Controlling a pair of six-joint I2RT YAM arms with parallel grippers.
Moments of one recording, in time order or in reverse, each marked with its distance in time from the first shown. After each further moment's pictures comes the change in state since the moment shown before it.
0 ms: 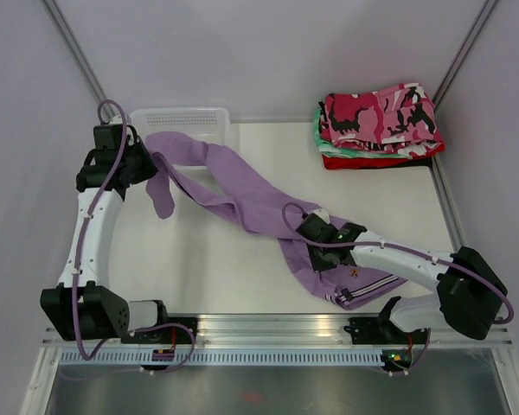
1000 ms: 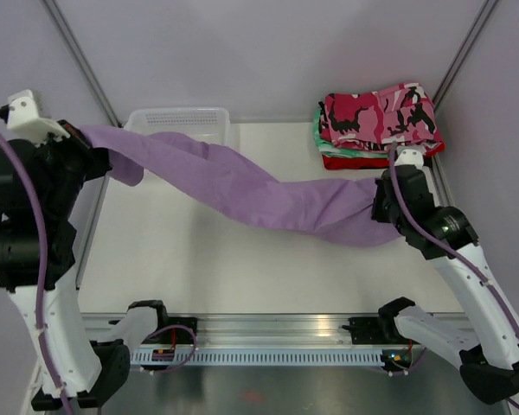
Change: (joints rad) left arm -0.003 -0.286 0.599 -0.276 -0.023 0.014; right arm -0.418 -0.388 0.513 -0.337 0.206 -0.198
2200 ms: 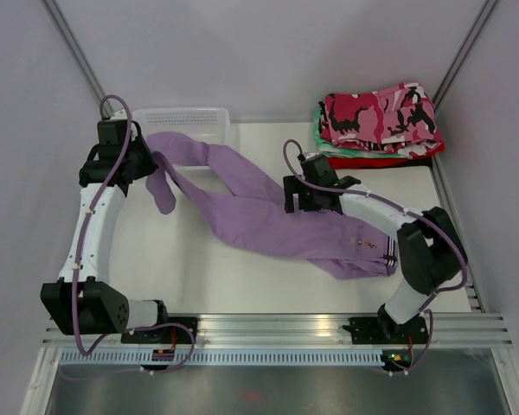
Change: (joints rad) left arm -0.023 0.310 -0.551 0.271 -0.032 0.000; right arm 0.093 0.691 -0.148 0.616 -0.364 0.003
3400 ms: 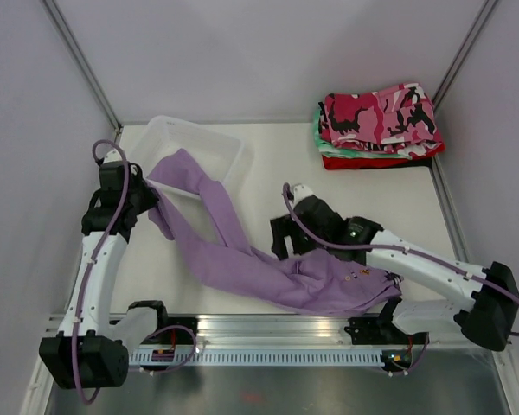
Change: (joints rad) left arm 0.000 -0.335 -0.323 0.066 -0.100 -0.117; right arm 0.407 -0.492 -0.309 -0.158 0.027 0.129
